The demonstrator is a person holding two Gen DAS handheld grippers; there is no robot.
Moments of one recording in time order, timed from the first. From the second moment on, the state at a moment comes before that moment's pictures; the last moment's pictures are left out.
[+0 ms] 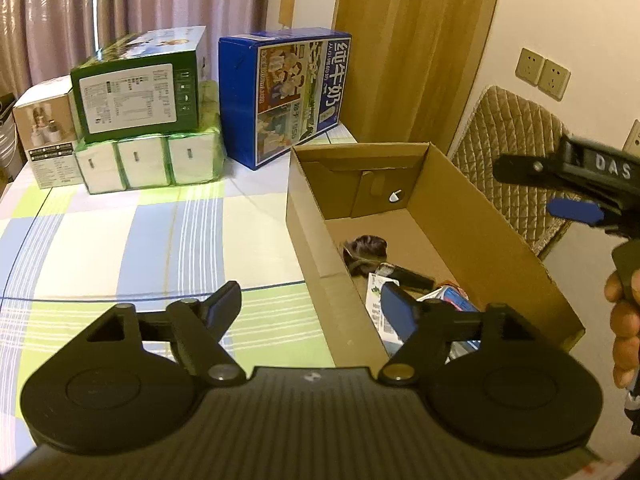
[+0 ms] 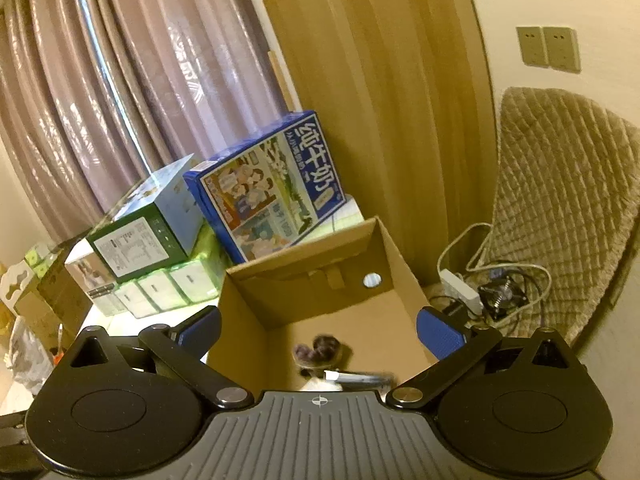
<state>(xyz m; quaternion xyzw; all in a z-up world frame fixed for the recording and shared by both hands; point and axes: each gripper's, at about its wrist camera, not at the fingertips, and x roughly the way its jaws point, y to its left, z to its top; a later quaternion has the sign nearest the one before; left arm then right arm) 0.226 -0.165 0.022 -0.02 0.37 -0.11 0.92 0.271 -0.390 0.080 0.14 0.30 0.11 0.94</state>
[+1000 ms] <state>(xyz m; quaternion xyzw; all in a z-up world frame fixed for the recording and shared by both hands) 0.065 -0.151 0.067 -0.03 0.36 -0.10 0.93 0.072 -0.382 0.113 0.04 0.33 0.10 0.94</state>
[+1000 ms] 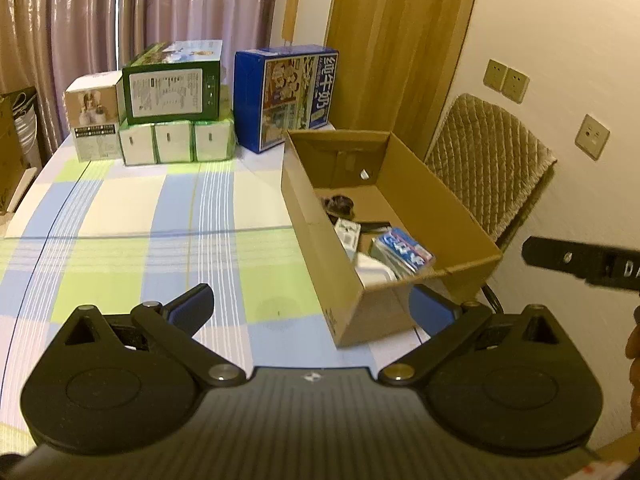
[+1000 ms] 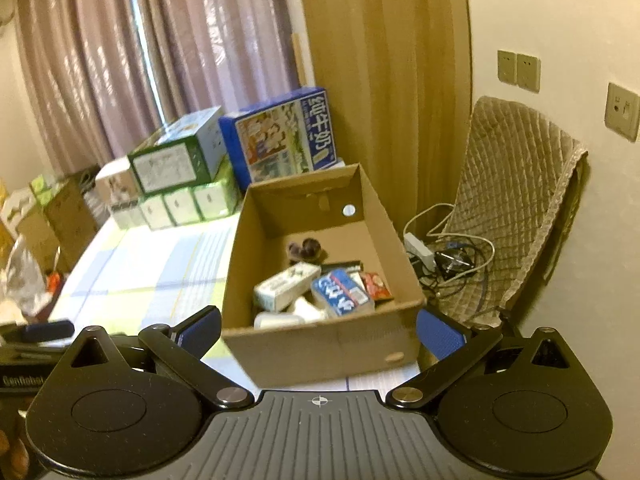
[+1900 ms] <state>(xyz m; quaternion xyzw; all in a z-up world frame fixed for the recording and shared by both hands) 0.004 -0.134 0.061 -0.03 0.37 -0.07 0.93 0.019 -0.369 0.093 0.01 0.36 0.10 0.93</state>
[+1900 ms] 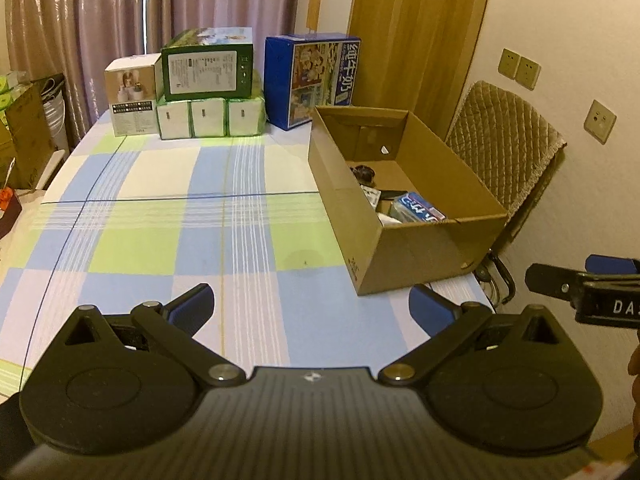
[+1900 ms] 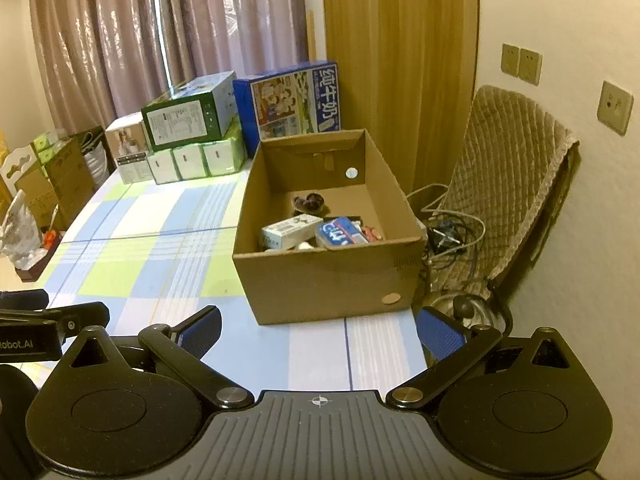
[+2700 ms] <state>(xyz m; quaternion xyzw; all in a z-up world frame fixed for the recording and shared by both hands) -0.007 -0.134 0.050 -0.03 0.38 -0.07 0.92 0.015 -0.360 0.080 0.00 0.37 0.10 0.92</state>
